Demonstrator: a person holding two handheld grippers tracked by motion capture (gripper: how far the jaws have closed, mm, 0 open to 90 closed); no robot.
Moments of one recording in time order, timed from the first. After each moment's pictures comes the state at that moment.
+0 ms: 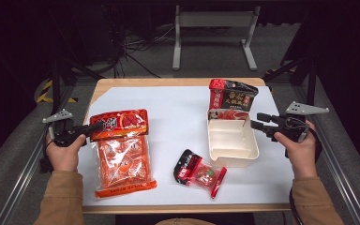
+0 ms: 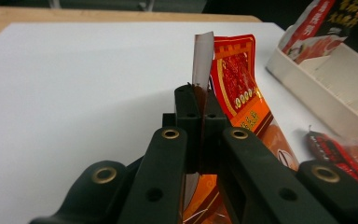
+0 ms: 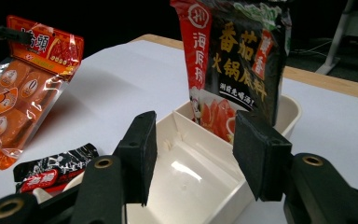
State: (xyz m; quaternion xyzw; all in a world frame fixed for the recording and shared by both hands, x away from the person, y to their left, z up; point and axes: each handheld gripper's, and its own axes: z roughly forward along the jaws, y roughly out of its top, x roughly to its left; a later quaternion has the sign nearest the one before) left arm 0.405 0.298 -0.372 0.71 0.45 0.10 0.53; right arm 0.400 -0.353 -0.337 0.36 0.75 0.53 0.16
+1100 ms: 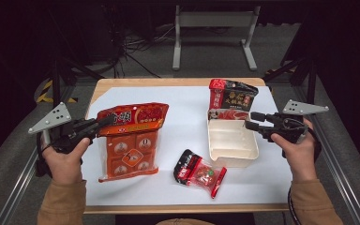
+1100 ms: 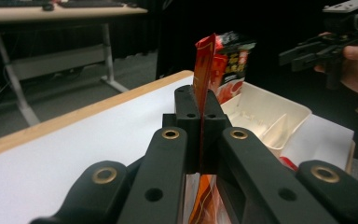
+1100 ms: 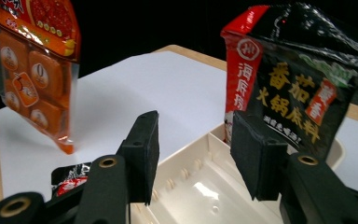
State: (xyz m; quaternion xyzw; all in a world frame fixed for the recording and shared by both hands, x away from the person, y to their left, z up) left arm 0.339 0.240 -0.283 0.73 0.28 0.18 0.60; right arm 0.384 -0.327 -0.312 0.31 0.77 0.54 0.16
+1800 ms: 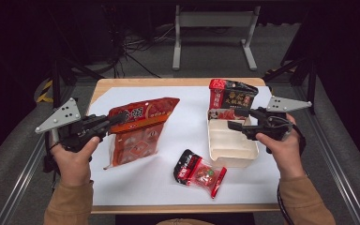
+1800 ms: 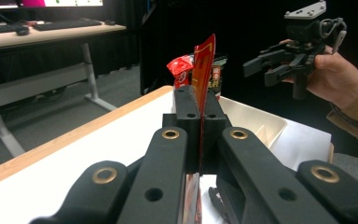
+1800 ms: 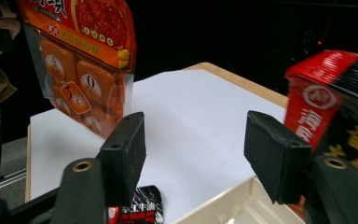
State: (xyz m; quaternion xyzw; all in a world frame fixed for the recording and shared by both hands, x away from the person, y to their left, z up) left arm 0.337 0.212 -0.265 0.73 0.24 0.17 0.62; right arm 0.389 -0.278 -0.300 0.24 0.77 0.57 0.14
